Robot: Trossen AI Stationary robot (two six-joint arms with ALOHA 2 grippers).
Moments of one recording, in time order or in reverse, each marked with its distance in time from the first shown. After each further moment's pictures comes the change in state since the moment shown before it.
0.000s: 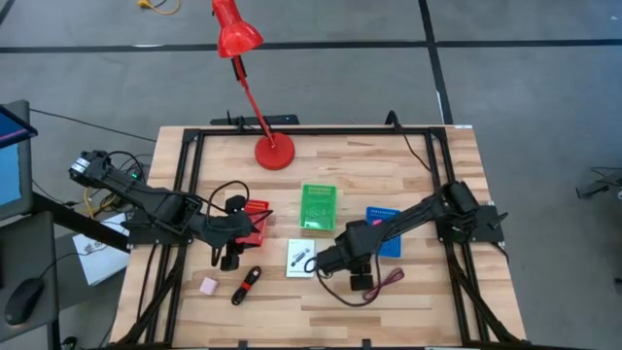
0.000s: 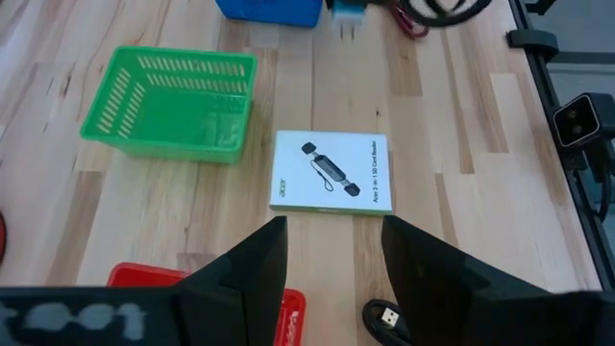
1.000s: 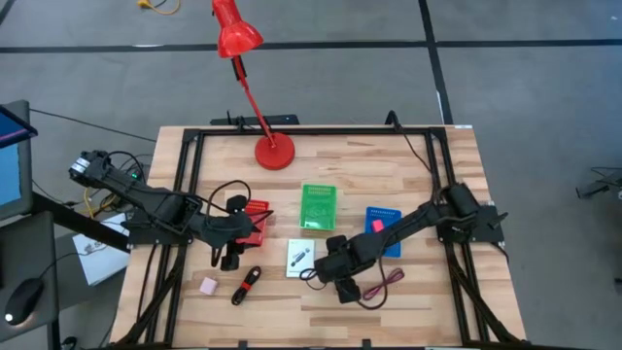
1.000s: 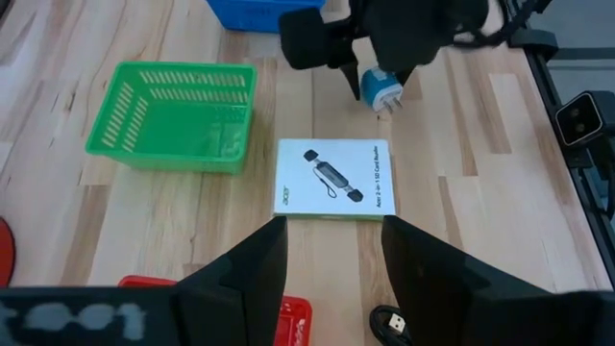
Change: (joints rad) left arm 0.000 0.002 0.000 0.016 -0.009 0.040; right arm 0.024 0.001 -0.249 0.670 -0.015 -0.145
